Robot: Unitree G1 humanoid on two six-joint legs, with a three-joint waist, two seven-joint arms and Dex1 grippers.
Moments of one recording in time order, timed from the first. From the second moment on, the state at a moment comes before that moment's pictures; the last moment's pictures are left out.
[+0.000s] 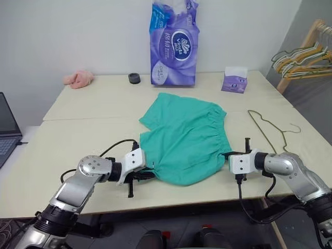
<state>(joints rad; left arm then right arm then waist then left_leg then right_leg) -0.20 0.77 -0.21 -0.16 -0.21 0.34 -1.17 -0.29 -0.82 0.27 0.07 -0.30 -0.32 0.79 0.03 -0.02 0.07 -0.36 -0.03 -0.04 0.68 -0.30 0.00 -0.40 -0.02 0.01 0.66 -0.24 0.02</state>
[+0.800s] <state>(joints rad) -0.09 1.01 -0.03 -0.44 -0.69 0.75 -1.38 -0.11 -1.11 0.11 -0.29 0.27 0.07 1.24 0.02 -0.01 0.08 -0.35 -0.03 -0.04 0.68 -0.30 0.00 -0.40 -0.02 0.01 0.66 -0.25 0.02</state>
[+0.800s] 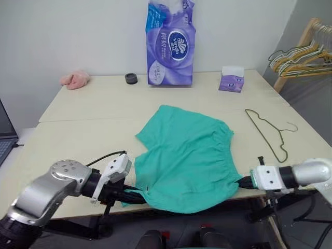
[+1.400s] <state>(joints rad) -1.89 0.73 -0.33 1.25 0.27 -0.43 -0.32 -1.75 -0.67 0.33 1.20 -0.38 -0.54 0.18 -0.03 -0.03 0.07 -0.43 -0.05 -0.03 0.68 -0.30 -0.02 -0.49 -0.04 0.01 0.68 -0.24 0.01</state>
